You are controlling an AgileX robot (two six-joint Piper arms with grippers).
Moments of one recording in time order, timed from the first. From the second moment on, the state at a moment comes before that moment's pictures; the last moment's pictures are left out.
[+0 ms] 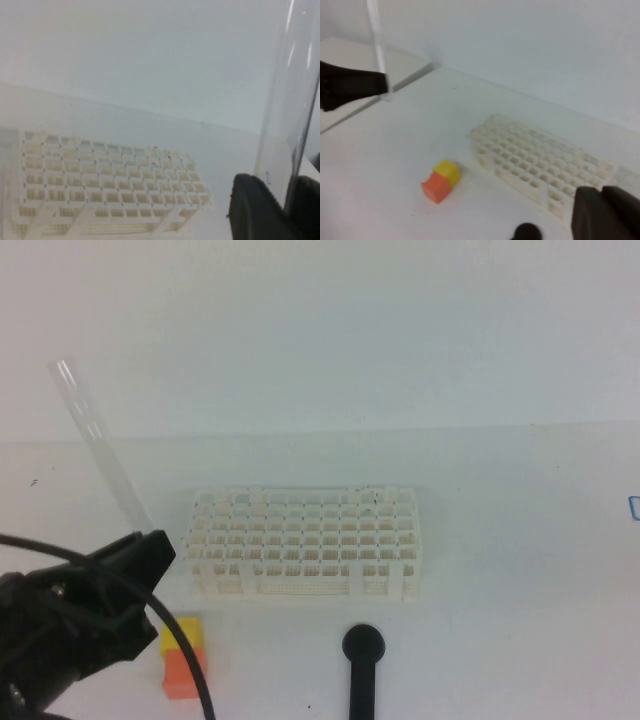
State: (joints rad) right arm 0.08 0.61 -0.69 0.99 0.83 -0.90; left arm -0.61 0.72 -0.38 -0.09 -0.19 -0.34
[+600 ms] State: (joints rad) right arm 0.66 1.10 -0.83 1.30 0.62 -1.38; left arm -0.61 0.77 -0.33 0.05 -0.35 -0.39
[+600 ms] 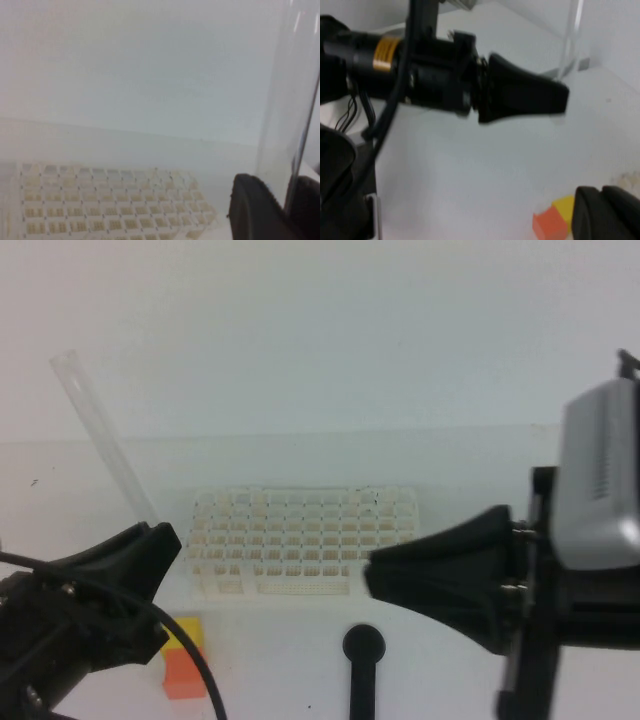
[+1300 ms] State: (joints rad) right arm 0.85 1.45 -1.23 1.71 0.37 -1.69; left arm -0.61 0.82 -0.33 0.31 -0.50 -0.32
